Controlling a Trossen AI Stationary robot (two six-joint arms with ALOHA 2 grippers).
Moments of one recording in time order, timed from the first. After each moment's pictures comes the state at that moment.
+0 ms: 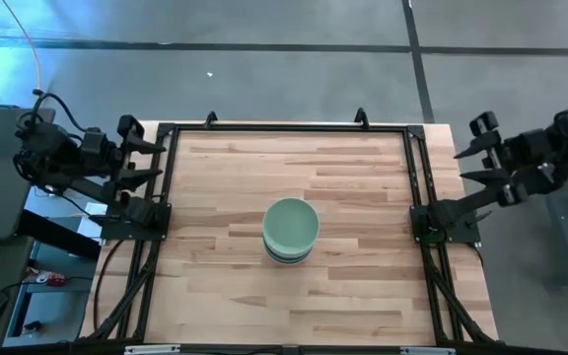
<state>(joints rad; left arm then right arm) -0.22 0.51 1.12 -0.49 -0.33 0.07 0.28 0.53 1.41 -0.79 0.03 -0.18</state>
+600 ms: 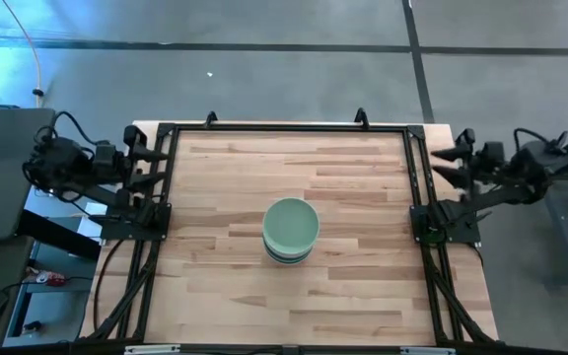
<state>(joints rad) -0.22 0.34 0.90 -0.45 -0.40 0.11 0.28 0.10 0.88 -0.68 0.40 0.00</state>
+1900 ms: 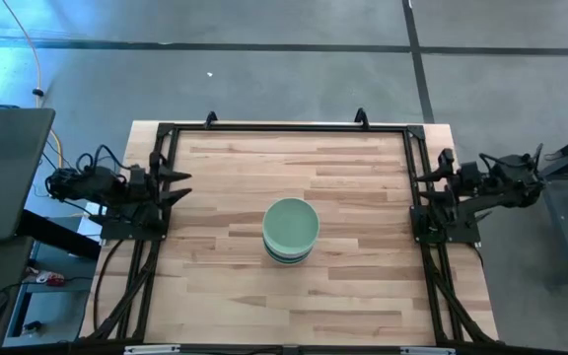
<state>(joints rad) -0.22 0.01 0.39 -0.27 -0.49 0.05 0.28 0.01 0.72 -0.79 0.25 0.02</state>
